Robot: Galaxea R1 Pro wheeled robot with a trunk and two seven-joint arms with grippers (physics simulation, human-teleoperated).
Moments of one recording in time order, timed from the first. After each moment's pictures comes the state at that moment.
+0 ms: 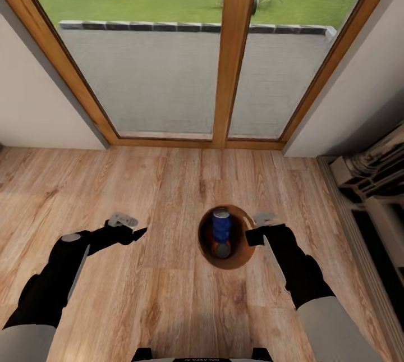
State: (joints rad) left arm -0.53 0.16 0.10 -1.29 -0.22 0.52 -0.67; right arm -0.65 0.03 0.12 -1.12 0.11 0.90 0.05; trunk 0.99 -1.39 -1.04
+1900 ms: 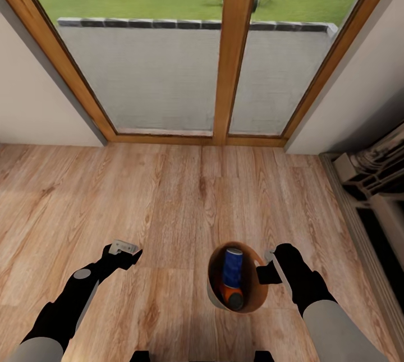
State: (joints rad) left arm -0.49 0.13 0.10 -0.89 -0.21 0.11 -0.37; right arm -0.65 0.00 -0.01 -0.80 0.14 1.05 0.13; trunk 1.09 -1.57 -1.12
